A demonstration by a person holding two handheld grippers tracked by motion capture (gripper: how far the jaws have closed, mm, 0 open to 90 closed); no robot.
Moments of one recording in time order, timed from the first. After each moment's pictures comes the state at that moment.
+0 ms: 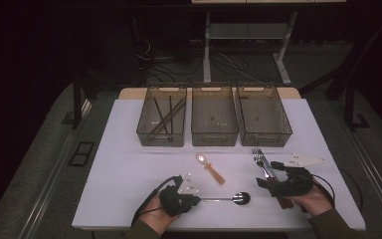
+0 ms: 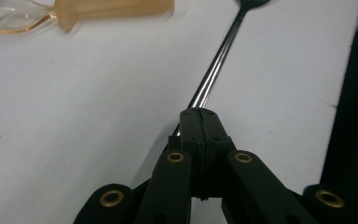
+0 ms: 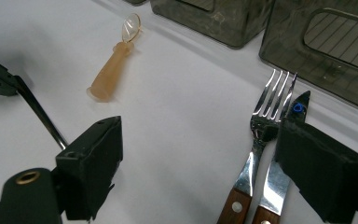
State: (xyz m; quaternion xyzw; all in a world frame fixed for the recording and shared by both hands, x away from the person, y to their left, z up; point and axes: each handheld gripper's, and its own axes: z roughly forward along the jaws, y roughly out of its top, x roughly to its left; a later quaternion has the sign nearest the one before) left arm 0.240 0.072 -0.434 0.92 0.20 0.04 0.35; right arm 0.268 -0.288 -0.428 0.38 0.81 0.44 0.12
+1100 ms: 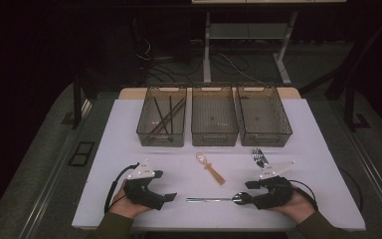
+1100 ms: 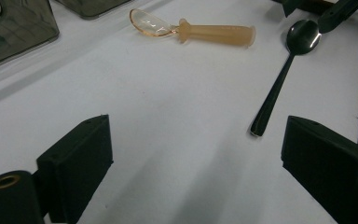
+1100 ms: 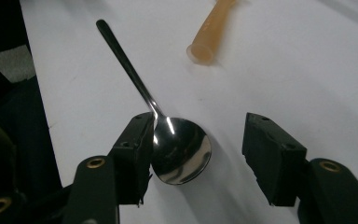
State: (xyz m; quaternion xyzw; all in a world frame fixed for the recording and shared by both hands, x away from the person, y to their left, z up) left arm 0.263 0.162 -0.437 0.84 0.29 0.06 0.45; right arm 0.258 -0.238 -0.440 0.30 0.87 0.39 0.01
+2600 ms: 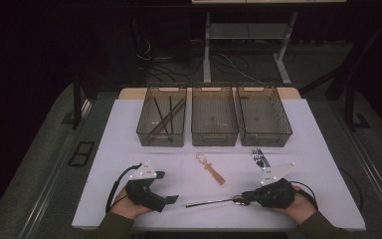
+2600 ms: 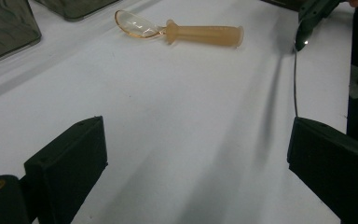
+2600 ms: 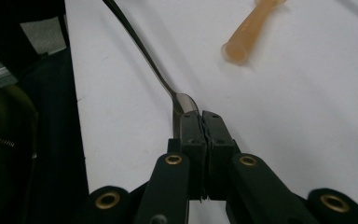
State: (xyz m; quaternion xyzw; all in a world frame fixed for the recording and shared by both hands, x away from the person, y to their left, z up) left arm 0.263 0.159 -0.438 0.84 0.27 0.04 0.46; right arm 0.254 -0.242 -0.434 0.22 0.89 0.40 0.01
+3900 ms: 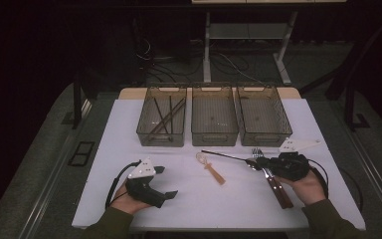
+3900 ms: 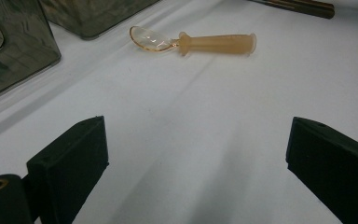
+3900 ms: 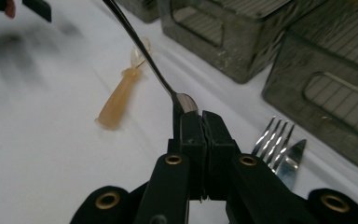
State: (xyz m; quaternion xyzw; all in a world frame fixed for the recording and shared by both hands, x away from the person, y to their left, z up) left arm 0.272 0.161 -0.439 0.84 0.25 0.07 0.47; right arm 0.296 -0.277 -0.395 0.35 0.82 0.43 0.11
